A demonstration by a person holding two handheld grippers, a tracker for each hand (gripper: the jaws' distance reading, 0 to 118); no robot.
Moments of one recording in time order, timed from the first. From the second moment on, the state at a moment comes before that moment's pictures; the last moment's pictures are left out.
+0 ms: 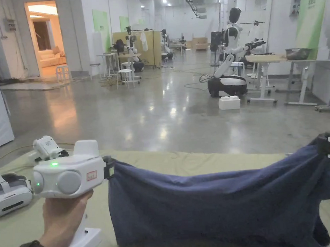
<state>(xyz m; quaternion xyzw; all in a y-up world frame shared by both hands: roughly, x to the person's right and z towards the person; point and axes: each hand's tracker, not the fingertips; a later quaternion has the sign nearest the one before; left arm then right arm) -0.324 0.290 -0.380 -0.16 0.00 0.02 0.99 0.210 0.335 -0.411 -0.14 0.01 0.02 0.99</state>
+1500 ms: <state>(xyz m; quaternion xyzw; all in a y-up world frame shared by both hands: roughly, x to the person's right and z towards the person) -0.220 0.291 0.054 0.03 0.04 -0.05 1.00 0.170 0.272 0.017 -0.04 0.07 -0.01 1.00</state>
